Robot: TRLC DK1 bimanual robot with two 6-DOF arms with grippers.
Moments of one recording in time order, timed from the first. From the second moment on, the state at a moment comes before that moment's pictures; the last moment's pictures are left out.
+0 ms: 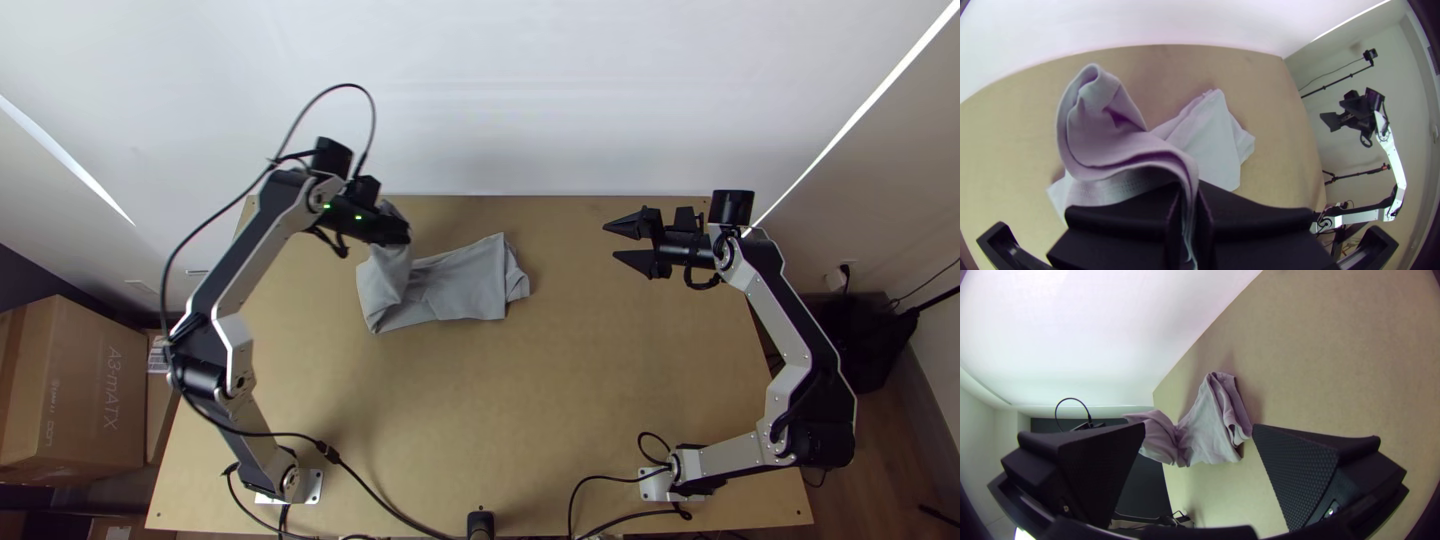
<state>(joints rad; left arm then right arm) -0.23 1.91 1.91 -1.05 0.47 -0.07 -0.06 1.57 1.27 -0.52 -0.90 0.71</state>
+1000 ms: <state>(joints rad) -0.55 2.13 2.22 -0.79 0.38 -0.28 0.14 1.70 1.24 -0.48 -0.74 0.63</state>
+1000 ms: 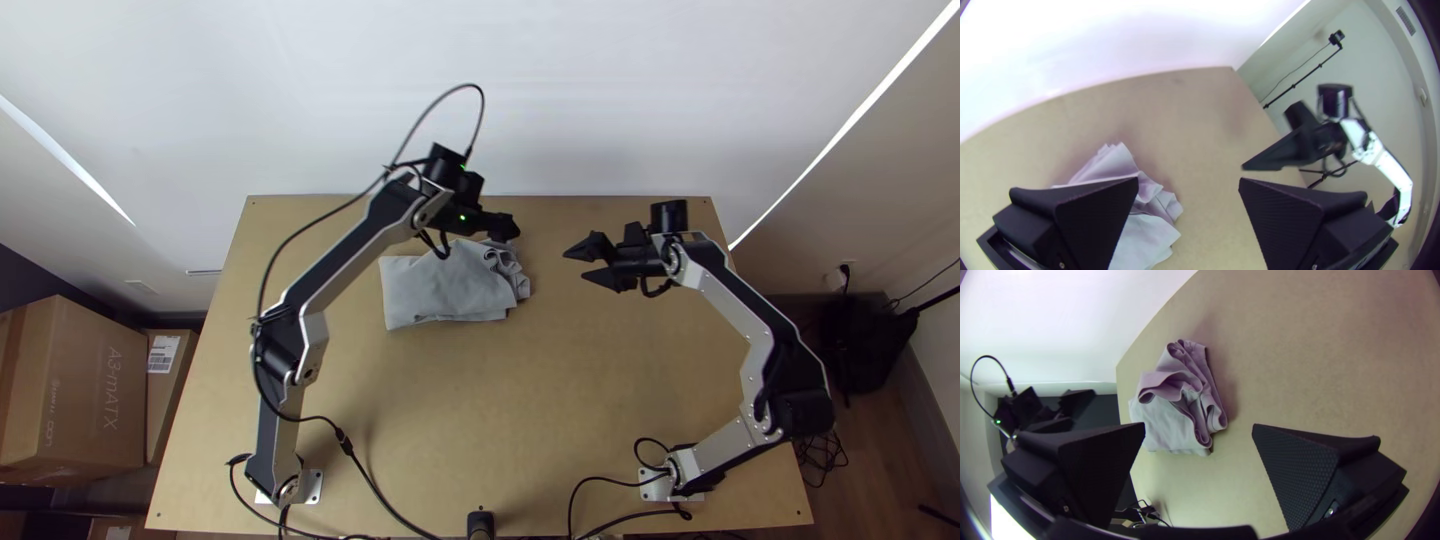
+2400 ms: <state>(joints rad) 0.05 1.55 1.84 -0.98 0.36 -0.25 0.39 2.21 1.77 -0.30 -0.44 0.66</state>
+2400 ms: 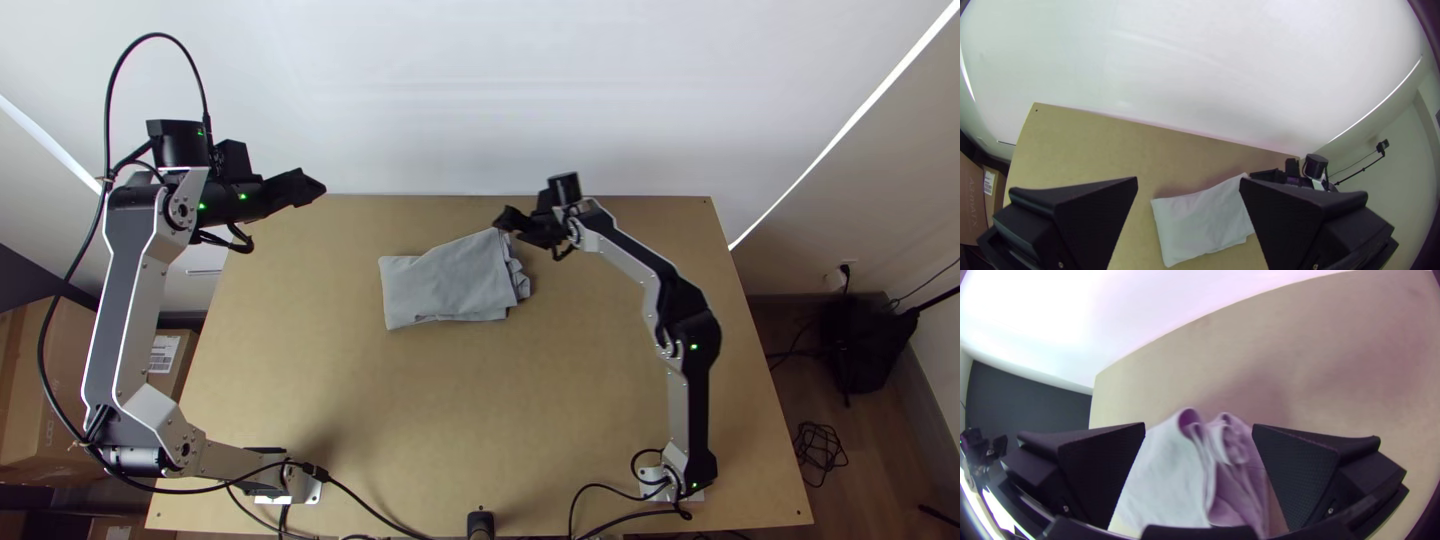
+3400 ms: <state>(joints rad) 0.18 1.40 1.79 -0.98 0.36 -0.25 0.46 2.16 1.67 -0.45 -0.73 0.44</state>
